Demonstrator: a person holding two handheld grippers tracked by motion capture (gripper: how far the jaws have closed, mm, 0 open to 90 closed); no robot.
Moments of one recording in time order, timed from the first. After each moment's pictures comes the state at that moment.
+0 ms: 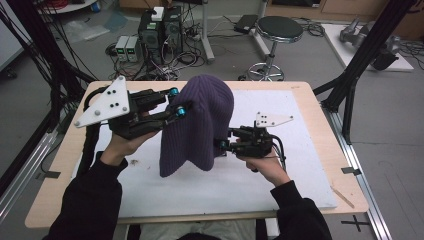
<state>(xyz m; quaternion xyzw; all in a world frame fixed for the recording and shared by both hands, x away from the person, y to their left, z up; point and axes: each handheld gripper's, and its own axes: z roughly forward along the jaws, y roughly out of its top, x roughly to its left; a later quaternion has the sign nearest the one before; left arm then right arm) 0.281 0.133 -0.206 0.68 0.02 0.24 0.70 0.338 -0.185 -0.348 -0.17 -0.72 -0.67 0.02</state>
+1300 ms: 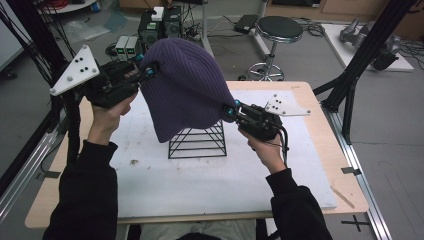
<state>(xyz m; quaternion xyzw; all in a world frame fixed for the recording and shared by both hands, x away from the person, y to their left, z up) 0.332 0.188 -0.198 0.62 0.11 0.31 0.71 0.340 -0.186 -0.297 -0.20 -0.66 -0.70 -0.17</state>
